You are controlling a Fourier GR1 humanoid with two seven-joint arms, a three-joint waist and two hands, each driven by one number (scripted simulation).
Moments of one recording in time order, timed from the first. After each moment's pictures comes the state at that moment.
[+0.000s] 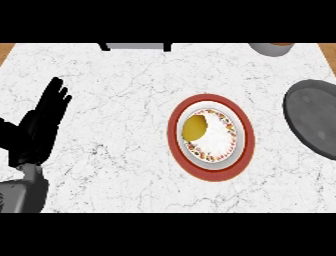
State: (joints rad) left arm -0.17 0.17 0.07 -1.61 0.11 0.08 0.26; right arm -0.42 -0.55 -0.53 -1.19 0.85 0.14 -0.48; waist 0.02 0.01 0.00
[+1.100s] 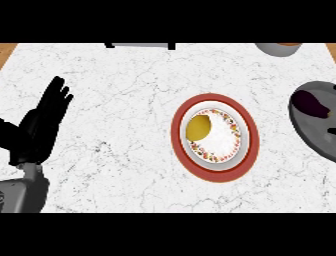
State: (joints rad) left arm -0.18 0.17 0.08 -1.60 0.12 0.05 0.23; right arm -0.70 -0.64 -0.54 -0.29 0.91 -0.06 -0.69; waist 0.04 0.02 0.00
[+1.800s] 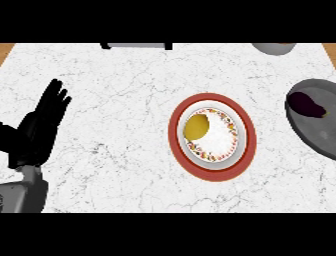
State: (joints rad) left arm -0.16 0.16 0.08 -1.60 0.11 0.05 0.23; right arm -0.64 -0.88 -0.80 -0.14 0.62 0.36 -0.83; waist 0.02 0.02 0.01
